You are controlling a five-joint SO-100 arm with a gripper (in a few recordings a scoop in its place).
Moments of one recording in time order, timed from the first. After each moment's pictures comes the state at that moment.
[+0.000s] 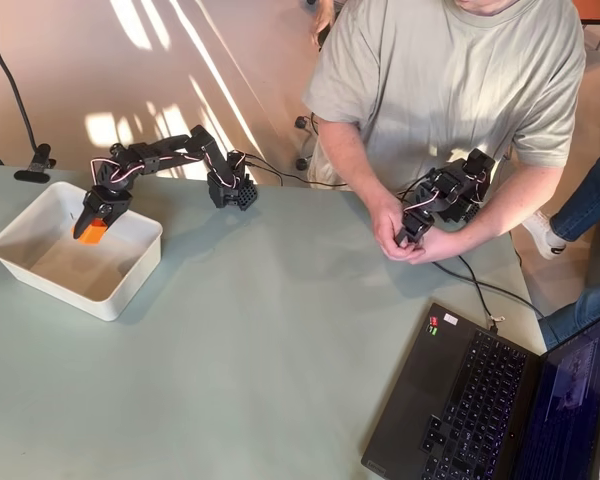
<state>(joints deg) 43.2 72.4 56.7 68.6 6.8</state>
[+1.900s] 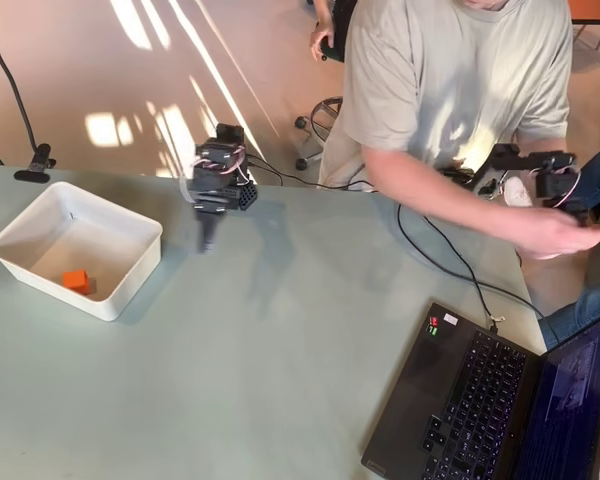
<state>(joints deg) -10.6 93.2 55.7 76.6 6.8</state>
